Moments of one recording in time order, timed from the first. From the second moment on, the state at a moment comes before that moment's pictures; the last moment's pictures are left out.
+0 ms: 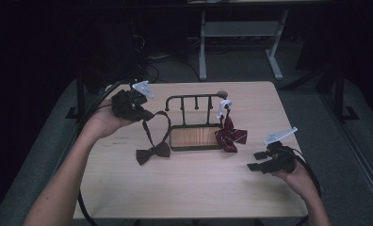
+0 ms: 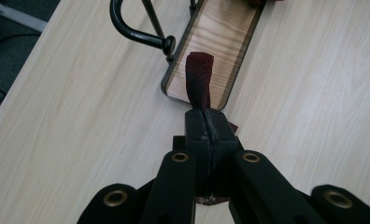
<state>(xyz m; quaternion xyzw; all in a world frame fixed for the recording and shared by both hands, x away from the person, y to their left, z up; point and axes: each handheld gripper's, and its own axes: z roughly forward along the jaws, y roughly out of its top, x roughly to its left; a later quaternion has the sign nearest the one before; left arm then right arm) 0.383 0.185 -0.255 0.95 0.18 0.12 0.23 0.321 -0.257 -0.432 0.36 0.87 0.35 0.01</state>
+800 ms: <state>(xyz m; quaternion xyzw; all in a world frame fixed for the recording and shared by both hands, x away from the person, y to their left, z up) 0.401 0.169 -0.237 0.95 0.18 0.13 0.21 0.320 -0.261 -0.429 0.36 0.86 0.35 0.01</state>
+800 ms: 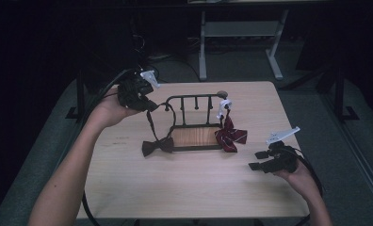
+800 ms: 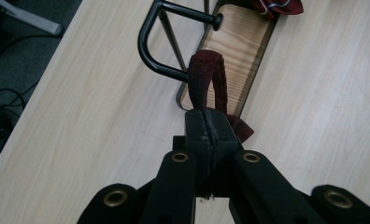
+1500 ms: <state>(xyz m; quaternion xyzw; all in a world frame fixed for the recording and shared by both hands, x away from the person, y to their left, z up) 0.430 0.168 -0.232 0.94 0.22 0.13 0.21 0.318 -0.264 -0.426 0.35 0.86 0.36 0.02</state>
